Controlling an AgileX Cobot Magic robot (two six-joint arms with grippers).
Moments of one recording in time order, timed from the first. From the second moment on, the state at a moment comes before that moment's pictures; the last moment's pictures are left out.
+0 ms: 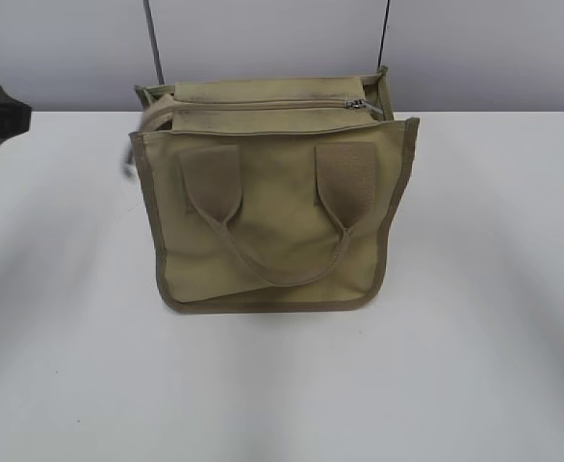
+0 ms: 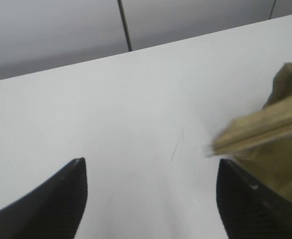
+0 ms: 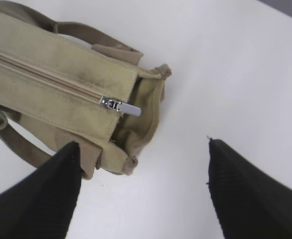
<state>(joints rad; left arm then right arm) -0.29 1.24 -0.74 0.52 0.17 -0.43 0.36 1.67 -1.79 0.15 1.22 -0.20</state>
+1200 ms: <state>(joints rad) -0.29 0.19 -0.66 -0.03 1.22 -0.11 0.36 0.52 -1.10 0.09 1.22 -0.17</state>
